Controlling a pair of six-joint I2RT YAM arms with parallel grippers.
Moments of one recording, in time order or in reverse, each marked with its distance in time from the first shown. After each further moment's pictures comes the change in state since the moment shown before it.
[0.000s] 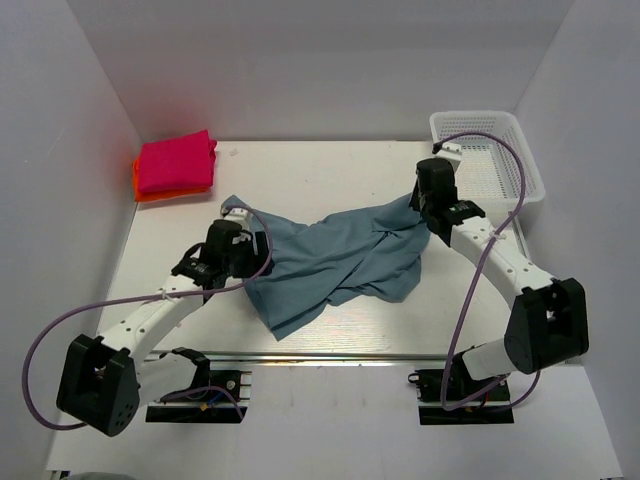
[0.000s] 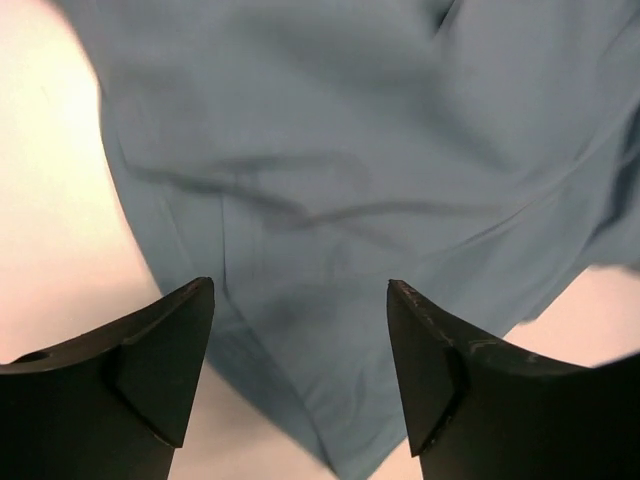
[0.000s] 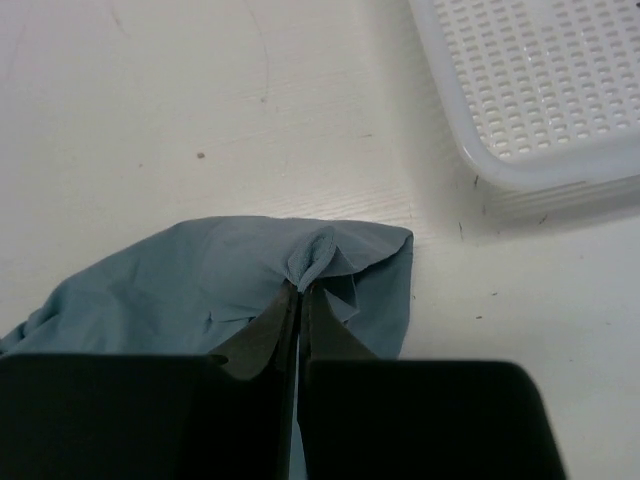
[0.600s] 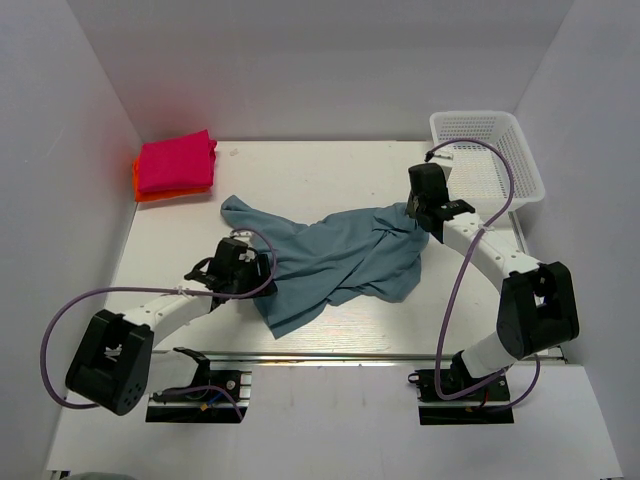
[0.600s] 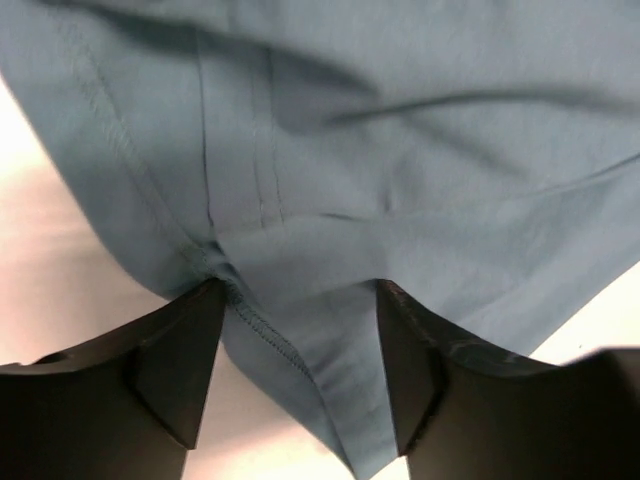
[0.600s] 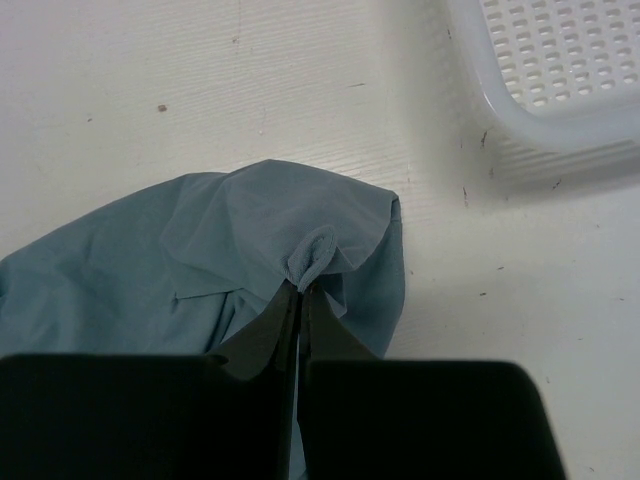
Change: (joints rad) left arm 0.000 0.121 -0.192 0.103 0.116 -0.086; right arm 0.000 0.096 -0.009 -0.040 -0.005 0.016
